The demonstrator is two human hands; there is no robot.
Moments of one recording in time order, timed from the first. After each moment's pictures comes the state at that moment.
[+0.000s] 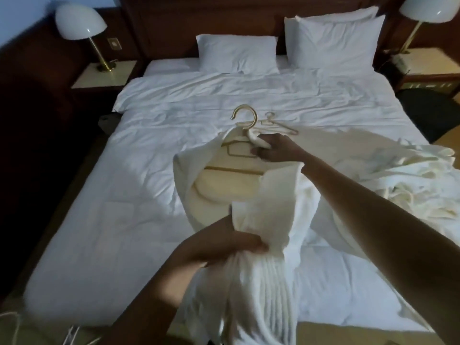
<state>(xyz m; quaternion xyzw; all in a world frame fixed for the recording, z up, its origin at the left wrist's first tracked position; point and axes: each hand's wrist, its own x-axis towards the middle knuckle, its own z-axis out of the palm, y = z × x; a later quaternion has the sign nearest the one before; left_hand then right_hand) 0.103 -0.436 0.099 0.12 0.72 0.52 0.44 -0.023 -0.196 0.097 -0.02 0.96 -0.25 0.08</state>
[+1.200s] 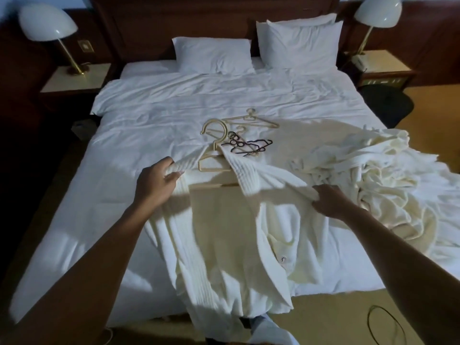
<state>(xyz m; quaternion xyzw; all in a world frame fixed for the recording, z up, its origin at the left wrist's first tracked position) -0.007 -0.572 0.041 0.17 0.94 0.28 -0.03 0.167 -0.126 -0.017 0.17 0.97 -0.14 0.12</state>
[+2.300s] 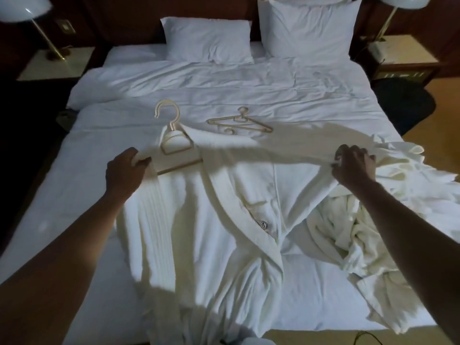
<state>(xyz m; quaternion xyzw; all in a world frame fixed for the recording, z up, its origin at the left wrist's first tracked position) -0.154 -0.463 0.014 0.04 0.97 0.24 -0.05 0.009 0.074 0.007 0.29 0.95 -0.06 -0.02</state>
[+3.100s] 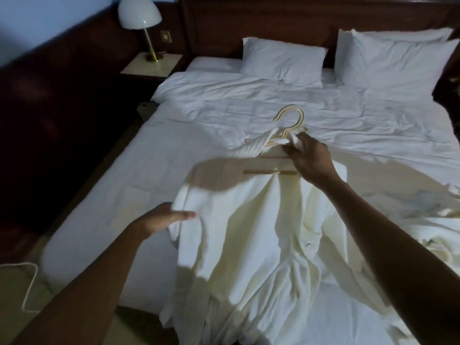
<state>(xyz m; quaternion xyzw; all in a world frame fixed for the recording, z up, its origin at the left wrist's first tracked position) -0.004 -0.569 0.006 -0.07 0.84 0.42 0.33 -0.072 -0.160 0.074 -0.01 0.93 -0.36 -0.12</state>
